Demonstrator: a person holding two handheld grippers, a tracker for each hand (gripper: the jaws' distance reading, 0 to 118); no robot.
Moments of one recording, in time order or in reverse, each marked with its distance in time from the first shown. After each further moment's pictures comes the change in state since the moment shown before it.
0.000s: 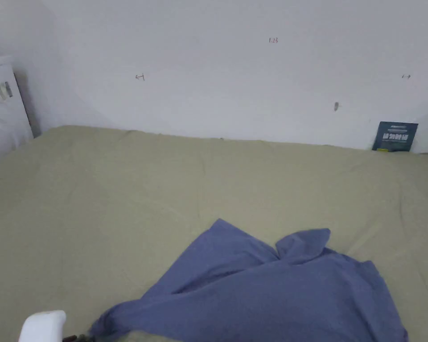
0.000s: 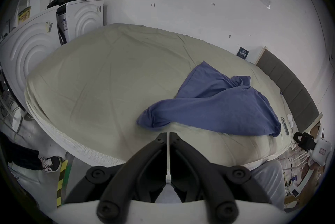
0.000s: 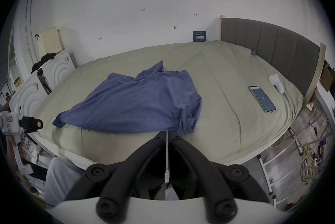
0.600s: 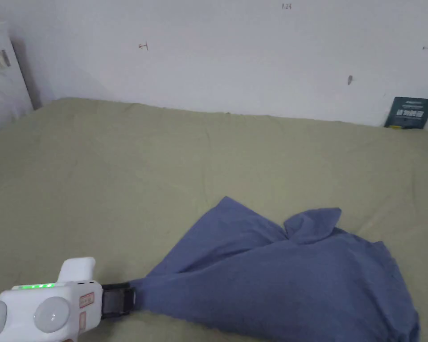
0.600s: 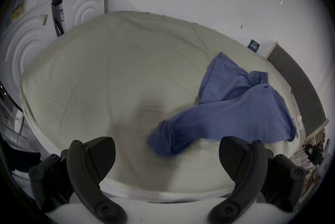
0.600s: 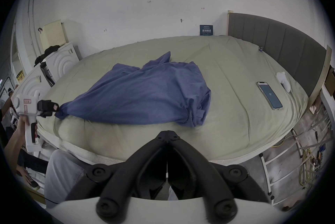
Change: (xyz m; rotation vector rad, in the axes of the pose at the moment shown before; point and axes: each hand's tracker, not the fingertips) left arm -0.023 0.061 -0.095 -0.089 0.287 -0.275; right arm -0.012 -0.003 -0.012 -0.071 0.035 0.030
